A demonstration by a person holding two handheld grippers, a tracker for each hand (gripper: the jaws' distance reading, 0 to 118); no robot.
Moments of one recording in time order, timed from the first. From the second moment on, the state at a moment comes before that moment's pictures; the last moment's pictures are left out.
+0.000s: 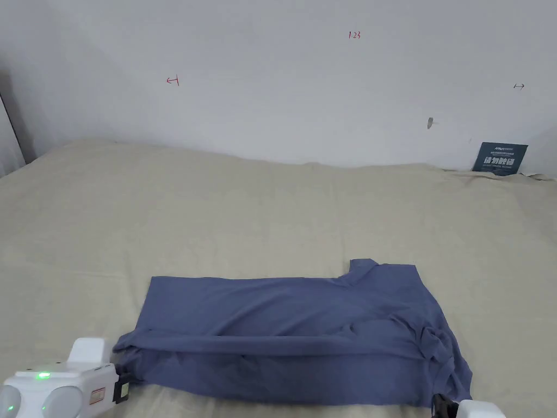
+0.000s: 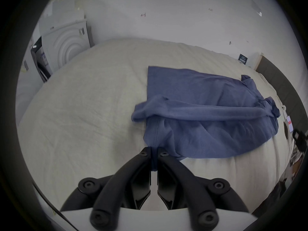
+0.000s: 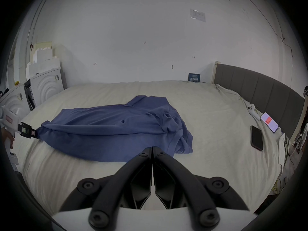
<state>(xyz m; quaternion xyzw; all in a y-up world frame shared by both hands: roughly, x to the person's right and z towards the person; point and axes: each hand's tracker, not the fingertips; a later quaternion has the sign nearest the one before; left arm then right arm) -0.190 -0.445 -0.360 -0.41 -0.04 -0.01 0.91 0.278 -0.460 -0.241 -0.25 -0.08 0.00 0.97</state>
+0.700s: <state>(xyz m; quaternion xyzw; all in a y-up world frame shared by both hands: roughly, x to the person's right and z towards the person) -0.202 -0.444 -0.347 -0.38 -0.07 -0.02 0.92 0.354 -0.525 -0.353 -0.42 -0.04 -0.03 0.91</state>
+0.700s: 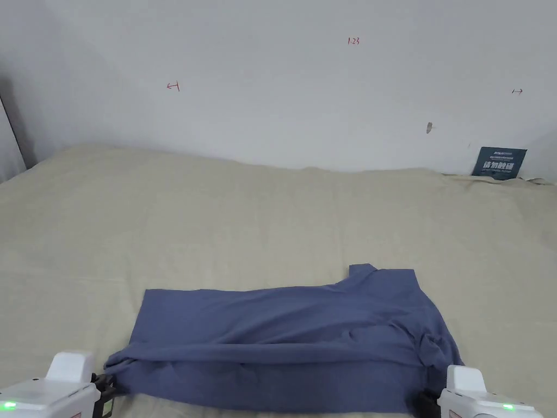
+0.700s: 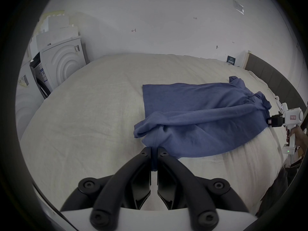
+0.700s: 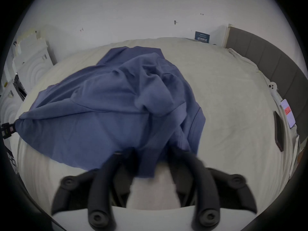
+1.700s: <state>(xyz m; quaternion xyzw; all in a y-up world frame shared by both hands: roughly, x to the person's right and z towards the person) -0.240 -0.455 -0.235 -0.45 -0.11 -0.05 0.88 0.307 -0.480 -0.176 -0.42 -0.06 0.05 0.90</state>
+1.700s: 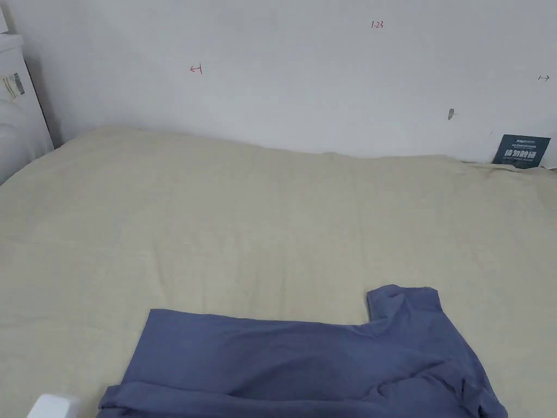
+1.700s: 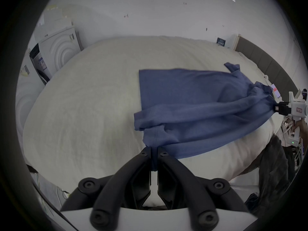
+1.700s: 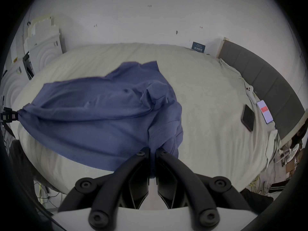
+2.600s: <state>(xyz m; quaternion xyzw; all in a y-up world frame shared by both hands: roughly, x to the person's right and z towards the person) -0.235 -0.432 -0.233 -0.32 -0.07 -0.01 0.95 0.270 -0.440 -0.182 -0.27 -0.07 0.02 0.96</state>
